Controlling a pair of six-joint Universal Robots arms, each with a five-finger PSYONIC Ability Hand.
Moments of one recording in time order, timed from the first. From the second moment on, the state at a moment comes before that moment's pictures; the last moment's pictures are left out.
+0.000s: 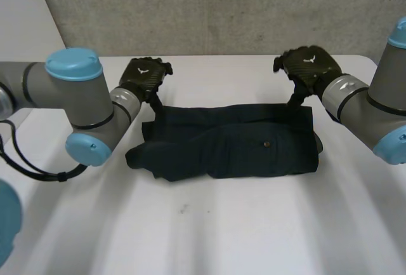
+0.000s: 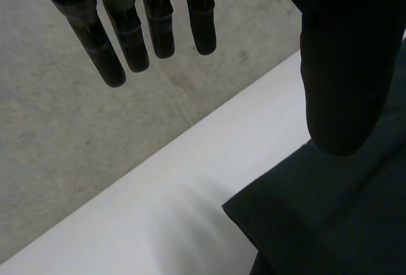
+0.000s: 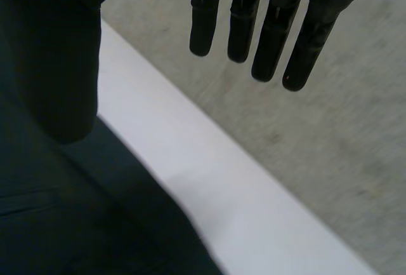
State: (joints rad) left arm 4.28 -2.38 -0.94 3.21 -1.47 3.40; right arm 1.87 -1.01 1.13 0.06 1.29 2.77; left_hand 0.39 0.37 0.37 0.36 0.18; right_hand 0.40 0.47 0.47 0.47 0.28
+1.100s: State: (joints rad) left arm 4.32 -2.70 -0.60 3.16 -1.67 3.64; right arm 1.78 -1.19 1.74 -0.19 1.23 2.77; left_hand 0.29 0.31 0.32 0.31 0.14; right_hand 0.42 0.49 0.49 0.49 0.30
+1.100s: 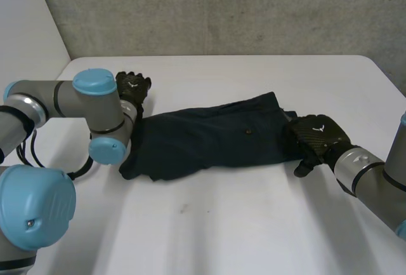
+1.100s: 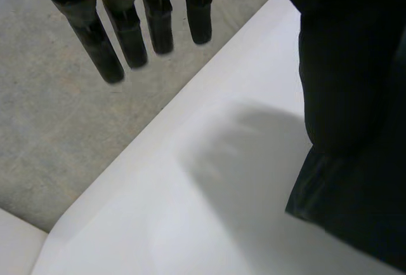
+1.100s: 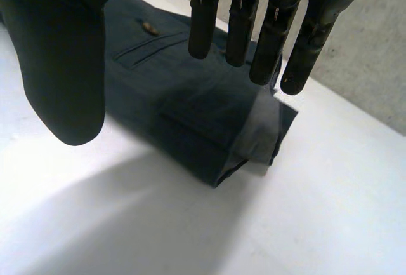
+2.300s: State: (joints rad) left arm 4.37 -1.92 -1.43 3.16 -1.56 3.39; right arm 1.67 -1.23 1.58 -0.09 1.23 2.22; left_hand 0.28 0.26 0.27 0.26 0.07; right_hand 0.96 1.17 1.17 1.19 0.95
